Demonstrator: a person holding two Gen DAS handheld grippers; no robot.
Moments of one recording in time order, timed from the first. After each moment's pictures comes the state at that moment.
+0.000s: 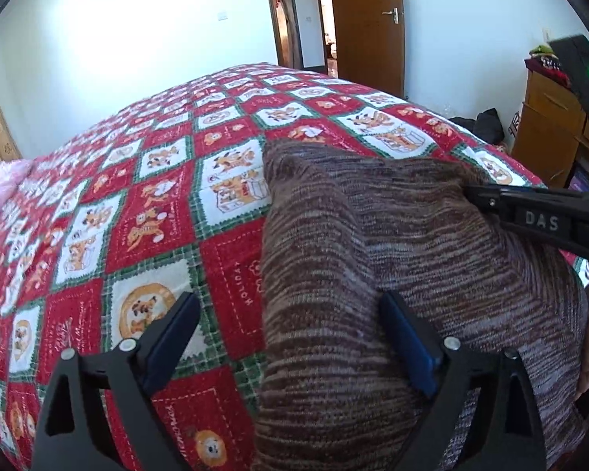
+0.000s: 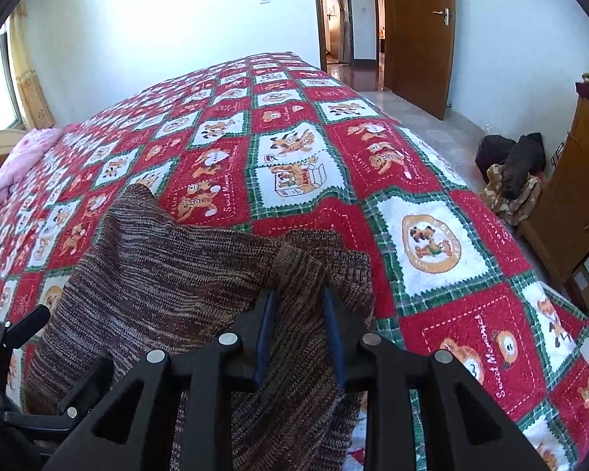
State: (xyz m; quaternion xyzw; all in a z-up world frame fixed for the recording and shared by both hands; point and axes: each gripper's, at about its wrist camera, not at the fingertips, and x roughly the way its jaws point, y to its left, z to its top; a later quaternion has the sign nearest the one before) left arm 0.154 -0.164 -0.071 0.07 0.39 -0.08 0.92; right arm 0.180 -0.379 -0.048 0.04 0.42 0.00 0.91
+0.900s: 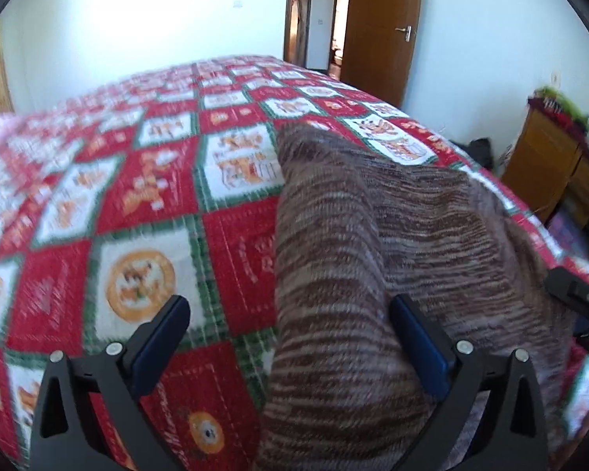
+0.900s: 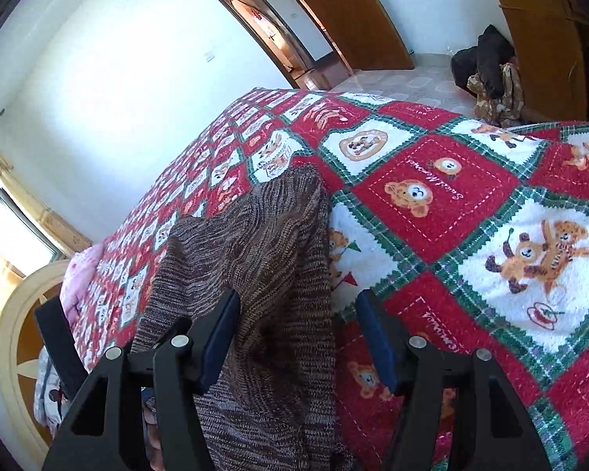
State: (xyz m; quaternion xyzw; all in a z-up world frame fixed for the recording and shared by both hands) left arm 0.151 -0.135 -0.077 -0.02 0.41 -0.12 0.90; right arm 0.068 -0.417 -0.053 0.30 0.35 0.01 0.89
